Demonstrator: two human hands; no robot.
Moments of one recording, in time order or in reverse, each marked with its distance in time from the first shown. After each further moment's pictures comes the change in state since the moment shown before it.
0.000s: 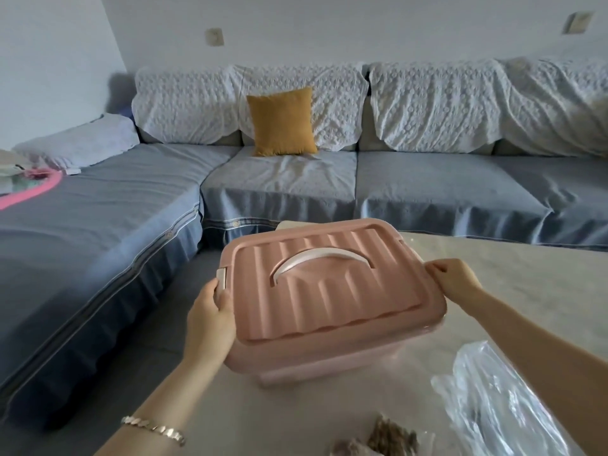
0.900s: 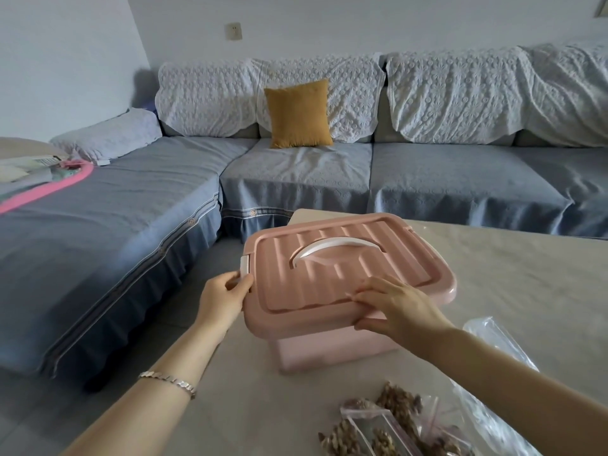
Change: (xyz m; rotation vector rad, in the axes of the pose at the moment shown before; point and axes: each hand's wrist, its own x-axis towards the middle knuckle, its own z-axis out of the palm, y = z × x) left_hand -0.005 -0.017 -0.024 -0.089 -0.151 0.001; right_hand -0.136 -0.053 0.031 -0.329 -0.116 -1.026
